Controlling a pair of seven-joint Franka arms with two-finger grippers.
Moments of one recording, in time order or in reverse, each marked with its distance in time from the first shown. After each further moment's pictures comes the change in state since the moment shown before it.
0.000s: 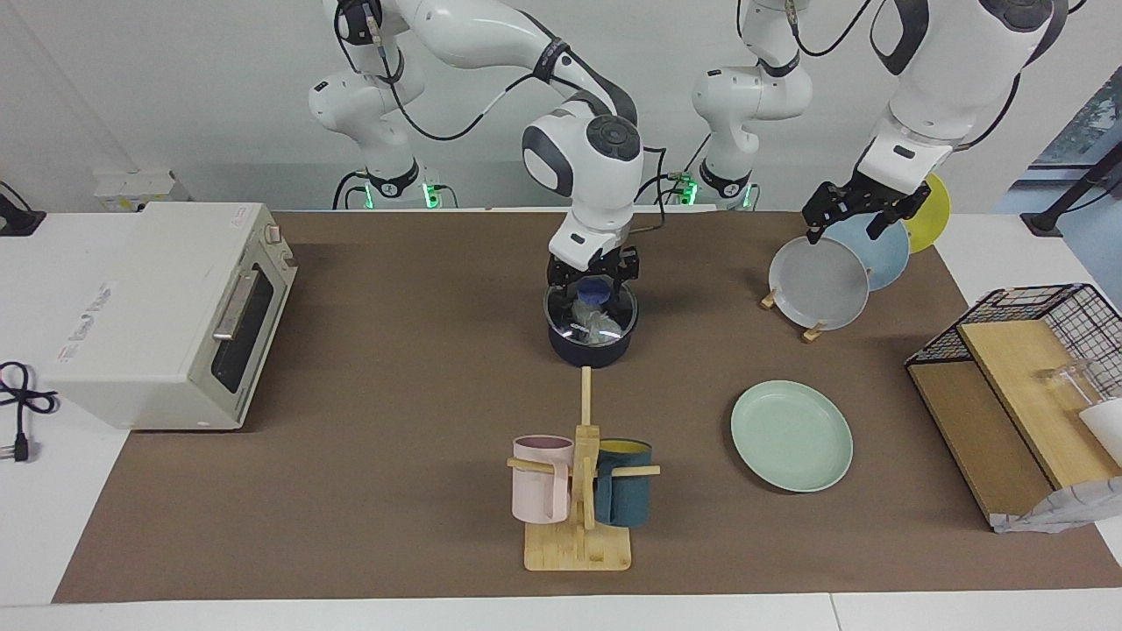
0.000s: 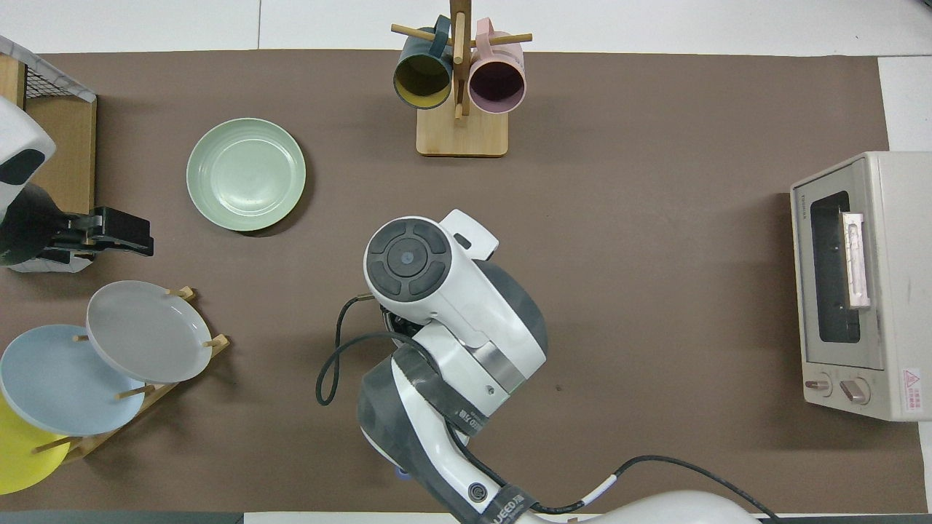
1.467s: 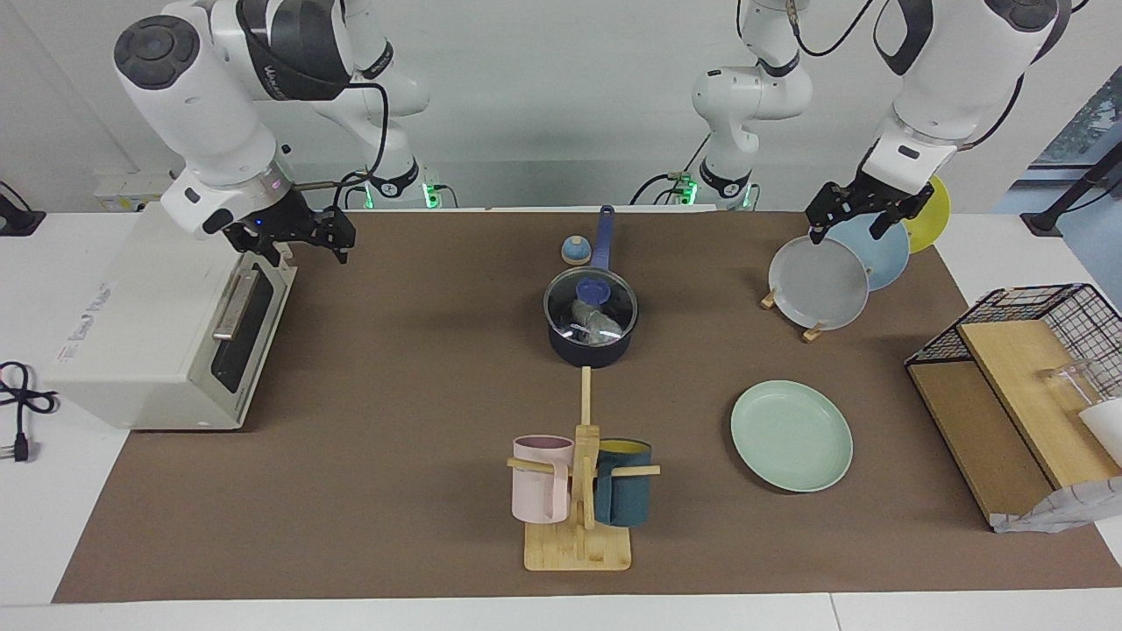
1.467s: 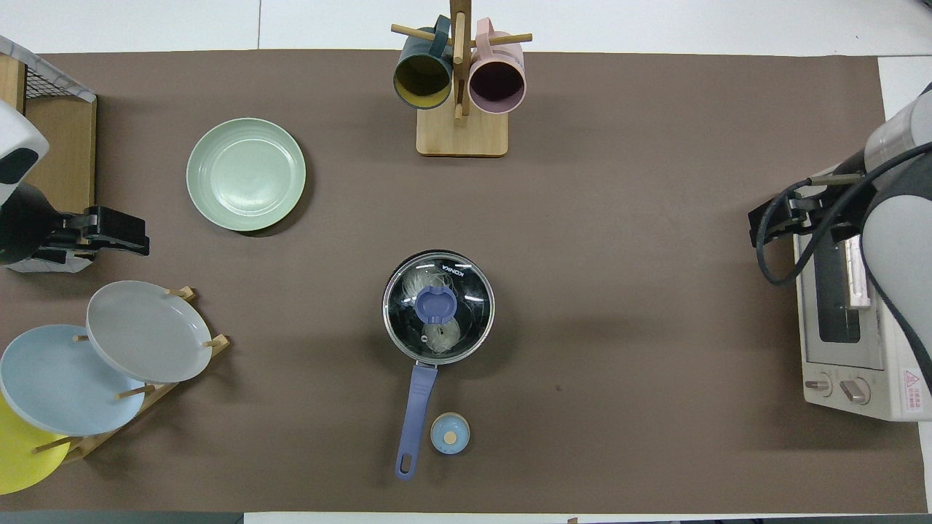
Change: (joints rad) left arm 0.009 0.000 0.000 0.000 0.000 0.000 0.000; right arm -0.626 -0.306 -0.024 0.010 -0.011 -0.446 -0.618
